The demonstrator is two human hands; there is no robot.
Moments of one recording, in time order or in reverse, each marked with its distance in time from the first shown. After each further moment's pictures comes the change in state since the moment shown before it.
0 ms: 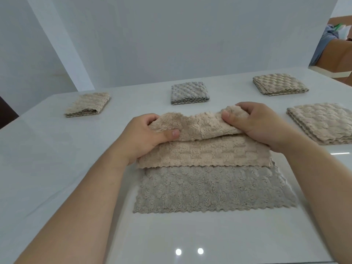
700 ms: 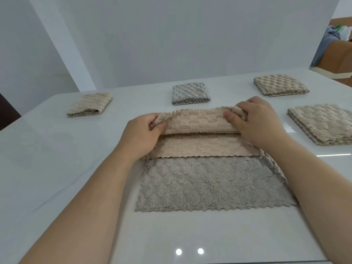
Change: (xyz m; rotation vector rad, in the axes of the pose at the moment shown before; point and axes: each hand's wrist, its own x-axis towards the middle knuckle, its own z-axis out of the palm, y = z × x) left_hand 0.013 -0.018 0.004 0.369 0.216 0.166; right_hand 0.019 0.026 0.010 -0.525 0.274 -0.211
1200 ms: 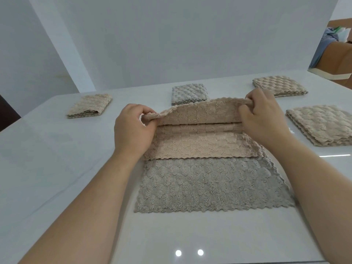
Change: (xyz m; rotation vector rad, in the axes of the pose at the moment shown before) left_hand 0.005 -0.002 0.000 0.002 0.378 0.056; right_hand 0.002 -0.011 -0.014 0.133 0.085 0.122
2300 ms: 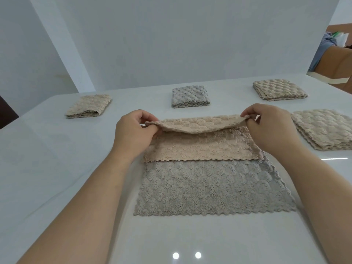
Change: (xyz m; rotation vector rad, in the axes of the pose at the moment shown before) left_hand -0.002 0.009 -0.009 -0.287 -0.201 -0.343; right_hand -0.013 -0.001 -0.014 -0.051 -0.038 0.058
